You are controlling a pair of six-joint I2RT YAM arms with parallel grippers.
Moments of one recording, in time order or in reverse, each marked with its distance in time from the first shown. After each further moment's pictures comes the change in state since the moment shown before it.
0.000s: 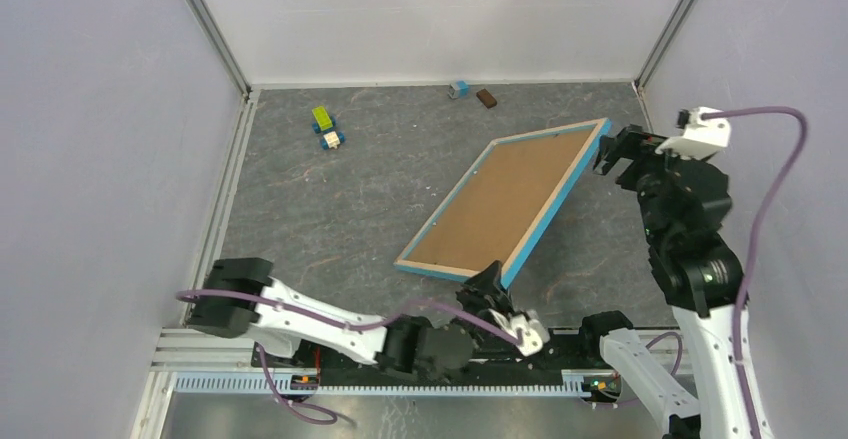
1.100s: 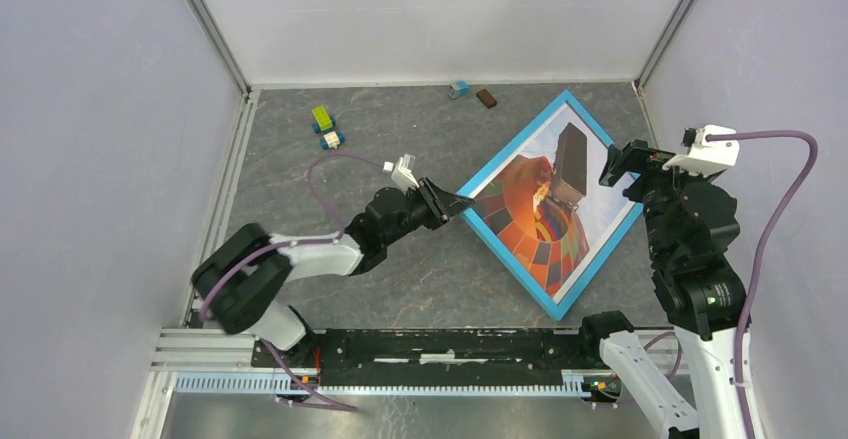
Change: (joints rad) left arm 0.943 -0.100 -0.298 0.123 1.091 -1.823; right arm 0.000 -0.115 -0.033 0.032 0.044 -0.091
